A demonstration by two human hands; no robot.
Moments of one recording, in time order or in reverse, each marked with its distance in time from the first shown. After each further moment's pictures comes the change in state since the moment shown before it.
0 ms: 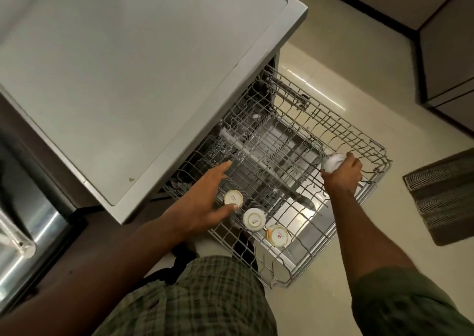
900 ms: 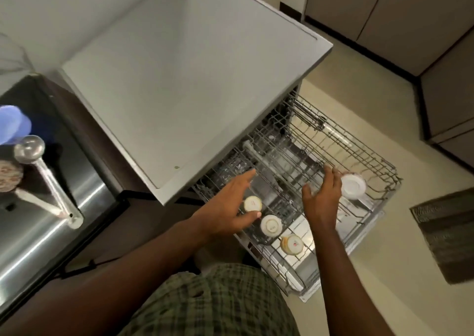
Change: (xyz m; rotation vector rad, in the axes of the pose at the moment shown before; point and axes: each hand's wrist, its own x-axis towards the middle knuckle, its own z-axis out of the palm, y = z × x) left_hand -0.052 0.001 0.007 -0.097 0.060 0.069; right_hand -0.164 -0.058 -0.015 0.323 -0.004 -0.339
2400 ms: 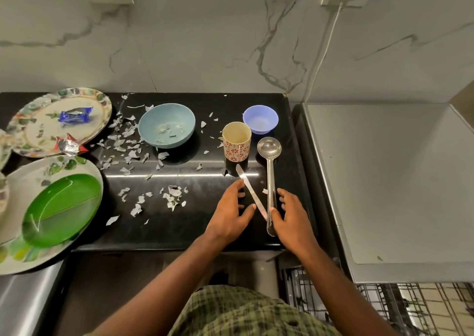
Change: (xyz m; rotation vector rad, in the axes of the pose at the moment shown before) left_hand -0.268 -0.269 -0.164 -0.455 1.055 -0.401; right_hand -0.268 -0.349 0.270 -0.228 -0.820 -0.787
